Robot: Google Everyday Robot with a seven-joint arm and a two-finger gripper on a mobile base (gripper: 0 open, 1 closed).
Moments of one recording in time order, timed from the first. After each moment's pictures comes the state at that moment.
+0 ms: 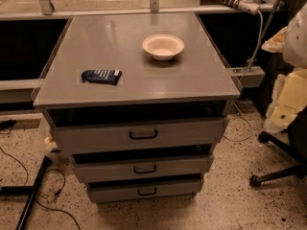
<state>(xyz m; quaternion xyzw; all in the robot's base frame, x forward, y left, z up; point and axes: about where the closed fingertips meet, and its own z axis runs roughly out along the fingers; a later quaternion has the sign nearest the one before) 0.438 -0.217 0.976 -0.60 0.78 -0.03 0.16</state>
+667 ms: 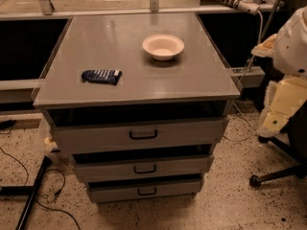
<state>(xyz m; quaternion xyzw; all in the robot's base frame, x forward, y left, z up) 0.441 -0.205 0.963 -0.63 0.76 -0.03 0.17</state>
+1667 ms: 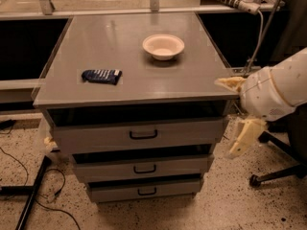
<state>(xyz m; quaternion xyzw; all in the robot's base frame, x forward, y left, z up) 0.461 -0.163 0.865 -0.68 0.67 0.09 0.28</state>
